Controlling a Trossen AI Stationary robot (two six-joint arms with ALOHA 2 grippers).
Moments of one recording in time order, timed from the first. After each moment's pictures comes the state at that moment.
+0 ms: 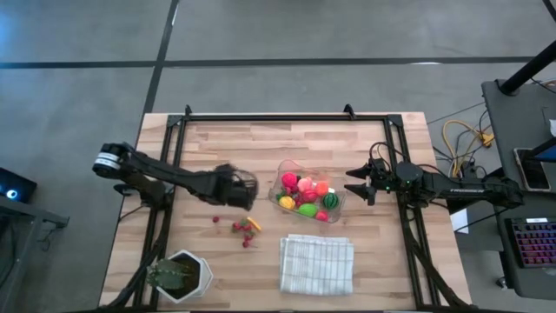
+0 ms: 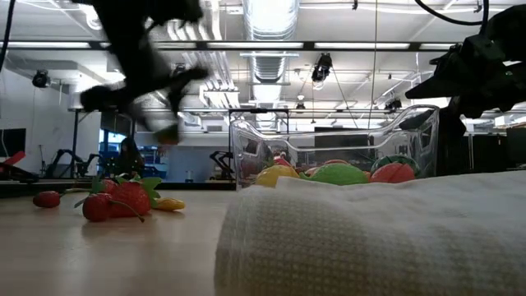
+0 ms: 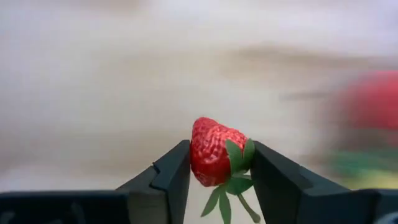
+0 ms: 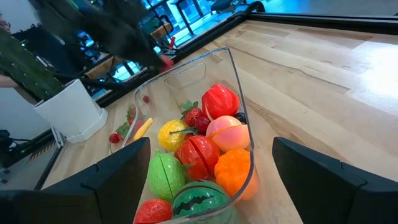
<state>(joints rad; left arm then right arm) -0.16 1.50 0.98 -0.86 -0.47 -1.79 -0.12 0.26 0.02 0.03 0.03 0.49</state>
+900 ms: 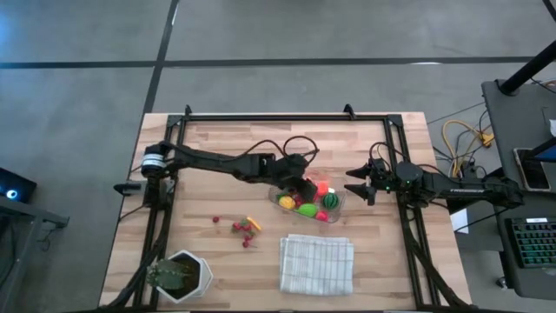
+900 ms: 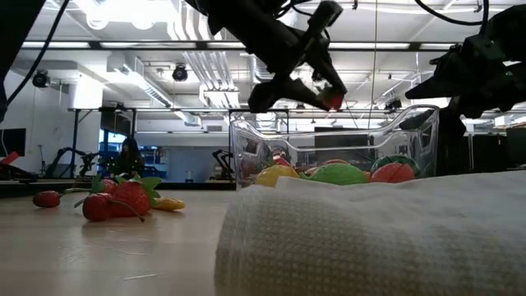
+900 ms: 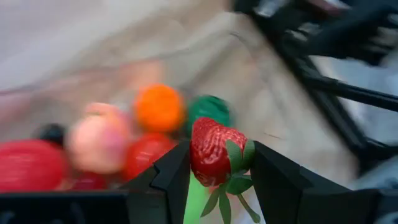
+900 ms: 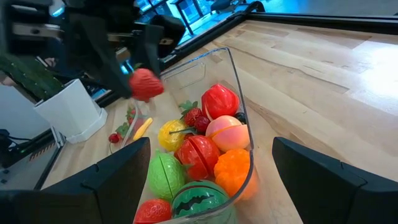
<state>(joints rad) 0.02 1.90 1.50 -0.27 -0.04 -0.83 -0.12 0.26 0.02 0.03 0.03 0.49</state>
